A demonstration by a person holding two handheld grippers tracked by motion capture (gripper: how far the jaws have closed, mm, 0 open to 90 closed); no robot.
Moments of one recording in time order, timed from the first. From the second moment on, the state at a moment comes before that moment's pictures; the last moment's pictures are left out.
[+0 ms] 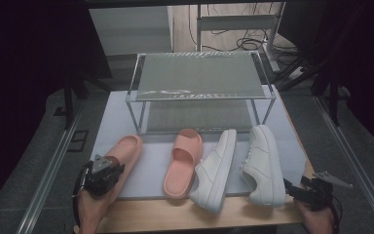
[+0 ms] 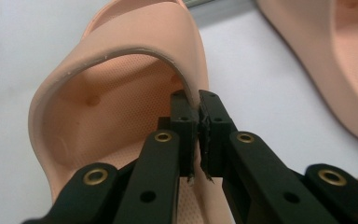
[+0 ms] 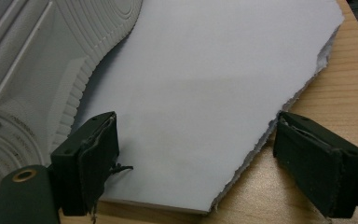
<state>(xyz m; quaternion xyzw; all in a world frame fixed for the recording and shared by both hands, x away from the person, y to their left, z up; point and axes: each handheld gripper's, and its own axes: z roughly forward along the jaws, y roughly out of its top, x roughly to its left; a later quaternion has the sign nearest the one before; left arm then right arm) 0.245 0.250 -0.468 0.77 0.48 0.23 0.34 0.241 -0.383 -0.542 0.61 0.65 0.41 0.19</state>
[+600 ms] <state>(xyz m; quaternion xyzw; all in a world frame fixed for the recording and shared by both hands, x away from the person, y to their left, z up) 0.268 0.213 -0.460 0.78 0.46 0.22 0.36 0.241 -0.383 -0.542 0.61 0.65 0.41 0.19</state>
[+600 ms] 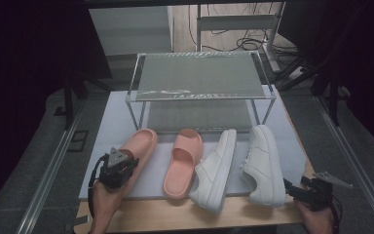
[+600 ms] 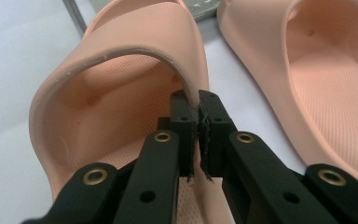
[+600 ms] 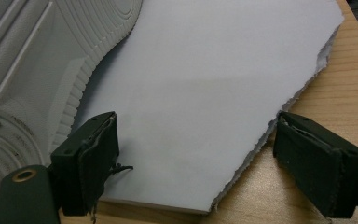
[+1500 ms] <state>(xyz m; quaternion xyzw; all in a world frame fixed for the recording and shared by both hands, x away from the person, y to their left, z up) 0.341 0.171 -0.465 0.77 0.47 0.24 0.36 0.240 -0.383 -0.542 0.61 0.65 0.41 0.19</state>
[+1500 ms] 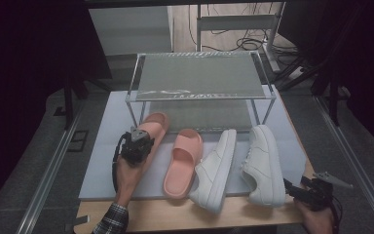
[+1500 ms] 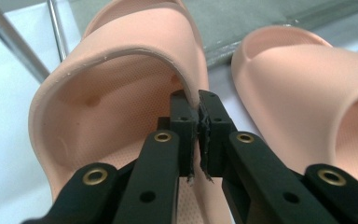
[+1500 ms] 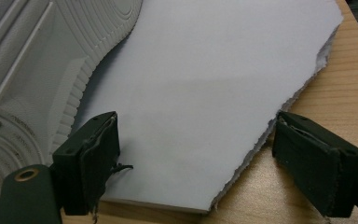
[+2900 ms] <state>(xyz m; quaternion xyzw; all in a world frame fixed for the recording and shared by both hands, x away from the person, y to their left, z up) 0.342 0.170 -0.476 0.76 0.47 0.22 0.38 0.240 -0.383 -0.542 0.61 0.65 0.41 0.19</state>
